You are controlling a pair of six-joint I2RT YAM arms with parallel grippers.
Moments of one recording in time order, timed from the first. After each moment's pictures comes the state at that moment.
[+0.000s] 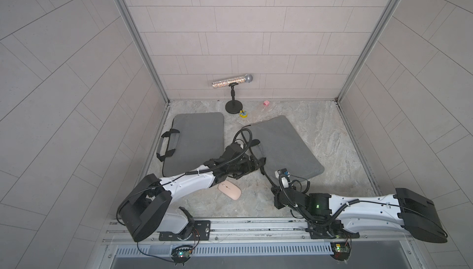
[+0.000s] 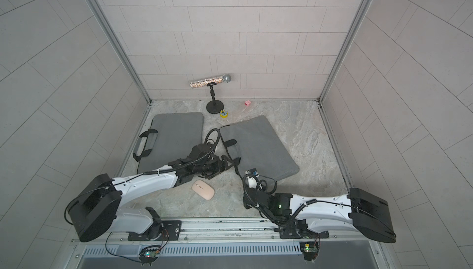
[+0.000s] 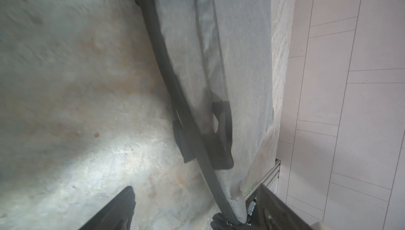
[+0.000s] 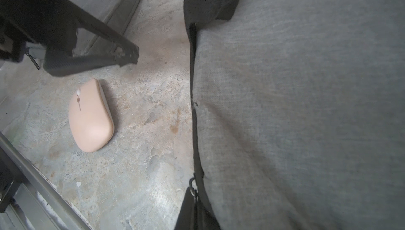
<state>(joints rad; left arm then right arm) -0.77 1.37 0.63 0.01 0.25 -1.08 1.24 1.04 0.33 -0.06 0.43 0.83</state>
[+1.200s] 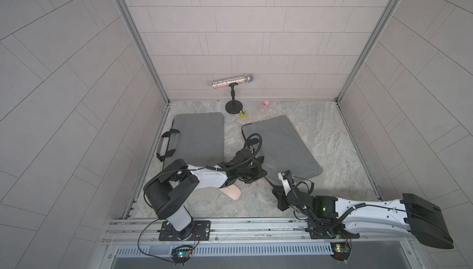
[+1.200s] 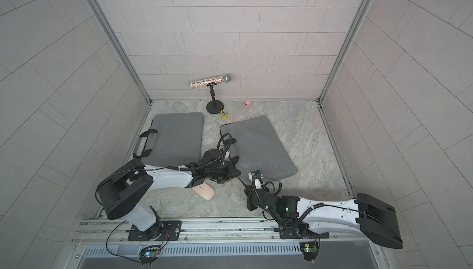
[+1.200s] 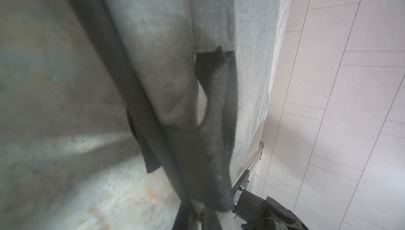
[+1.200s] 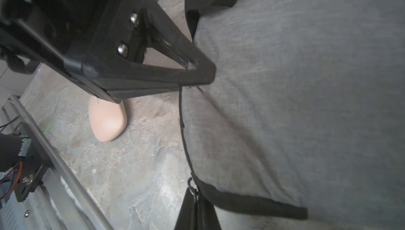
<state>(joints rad) -0.80 1.65 0.67 0.30 0.40 -1.19 1.22 0.91 0.20 0.01 0.37 0.81</state>
